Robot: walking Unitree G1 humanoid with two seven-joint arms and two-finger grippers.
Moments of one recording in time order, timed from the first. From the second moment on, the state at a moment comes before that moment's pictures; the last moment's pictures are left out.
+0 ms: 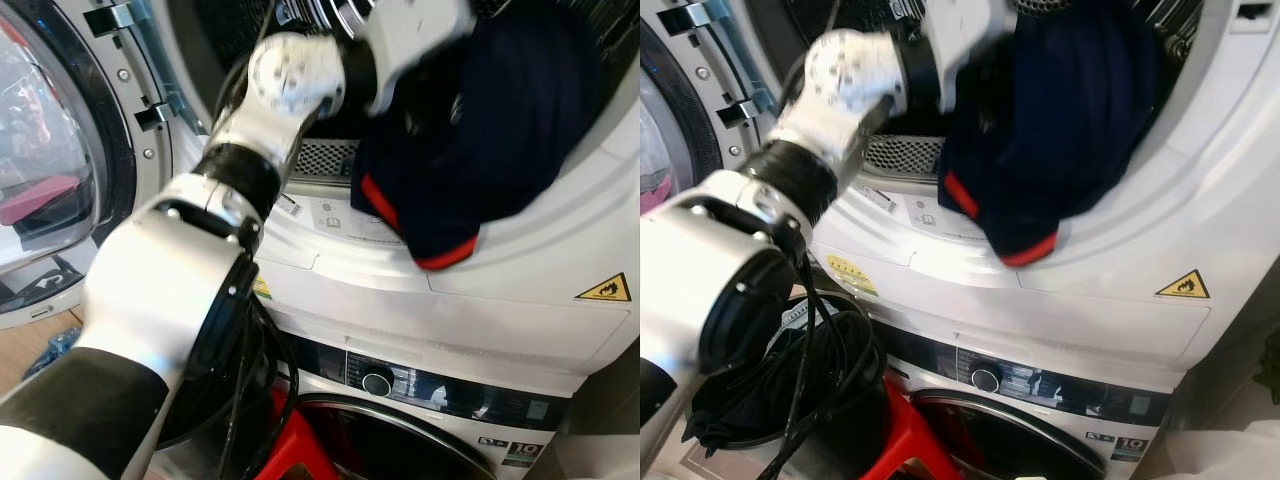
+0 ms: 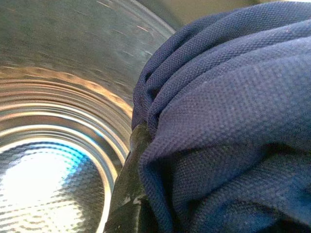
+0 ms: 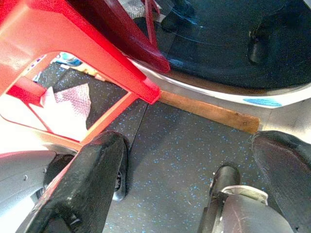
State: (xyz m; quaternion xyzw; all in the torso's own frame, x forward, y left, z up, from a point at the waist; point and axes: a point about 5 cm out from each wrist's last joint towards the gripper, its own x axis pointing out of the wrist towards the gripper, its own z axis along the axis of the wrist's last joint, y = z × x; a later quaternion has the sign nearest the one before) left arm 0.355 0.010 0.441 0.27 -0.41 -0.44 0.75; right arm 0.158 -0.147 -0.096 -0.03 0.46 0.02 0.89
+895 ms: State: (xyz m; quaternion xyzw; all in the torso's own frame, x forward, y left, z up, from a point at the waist) left arm 0.409 0.057 0.365 0.09 -0.16 -0.36 0.91; right arm 0.149 -0.153 -0.099 -0.03 0.46 0.01 0.89
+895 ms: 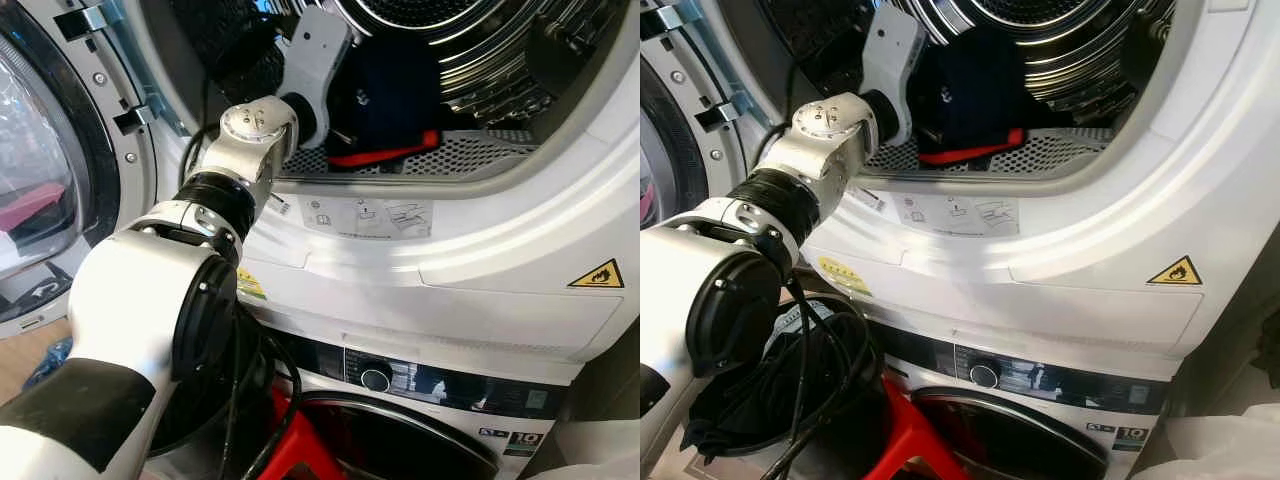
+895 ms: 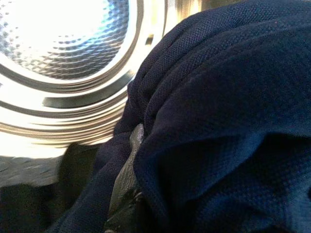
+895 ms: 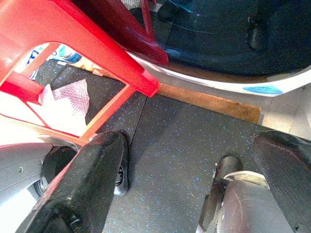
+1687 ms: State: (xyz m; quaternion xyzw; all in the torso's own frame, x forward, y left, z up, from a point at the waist) left arm 0.403 0.048 0.371 0.13 -0.19 -0.41 0.89; right arm 0.150 -0.158 -0.098 -0.03 0.46 0.01 0.89
